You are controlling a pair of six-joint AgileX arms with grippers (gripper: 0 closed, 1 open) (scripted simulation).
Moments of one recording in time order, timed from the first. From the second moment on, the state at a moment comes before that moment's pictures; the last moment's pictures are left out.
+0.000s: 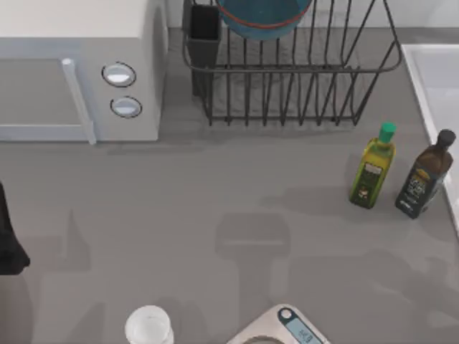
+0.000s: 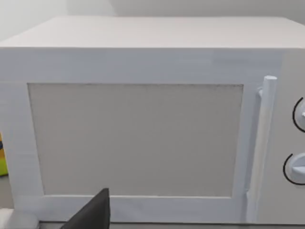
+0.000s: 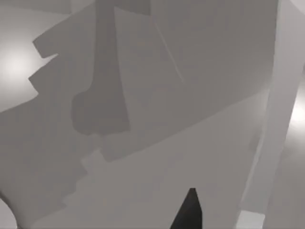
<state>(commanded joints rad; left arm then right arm) 0.00 0.00 0.00 0.00 0.00 0.00 -0.14 1.42 1.00 -1.16 0.00 -1.12</state>
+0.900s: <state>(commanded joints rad) 0.00 0.00 0.00 0.00 0.00 0.00 -0.25 2.37 2.28 -1.61 0.02 -1.08</state>
